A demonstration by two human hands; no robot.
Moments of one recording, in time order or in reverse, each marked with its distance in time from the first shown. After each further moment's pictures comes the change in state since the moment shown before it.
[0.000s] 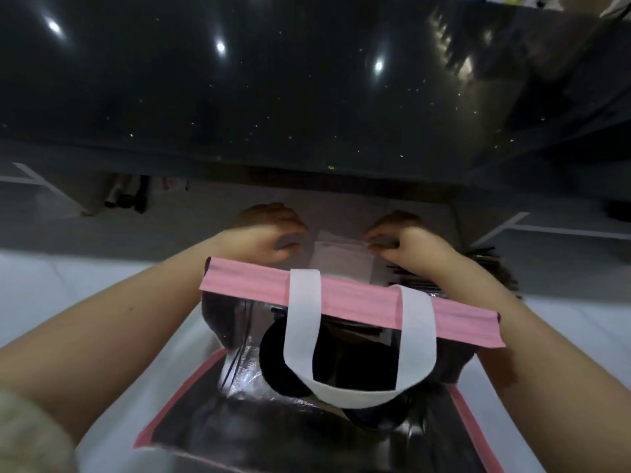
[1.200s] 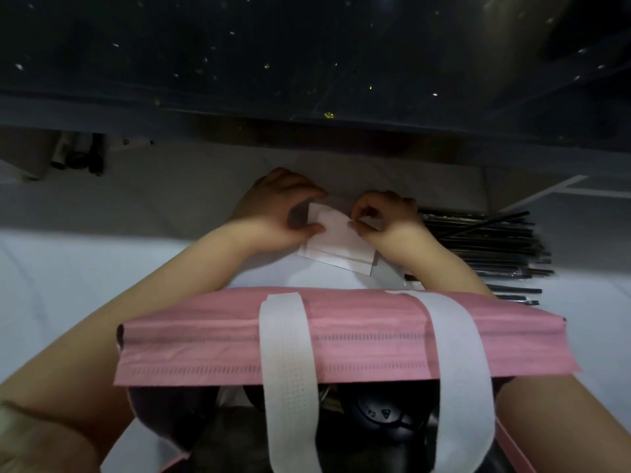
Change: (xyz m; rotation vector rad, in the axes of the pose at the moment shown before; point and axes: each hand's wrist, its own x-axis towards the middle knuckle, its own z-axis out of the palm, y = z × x) left_hand 0.024 0.013 0.048 -0.212 0.105 -0.180; right_hand 0.020 -0.002 0.063 0.240 0.096 0.171
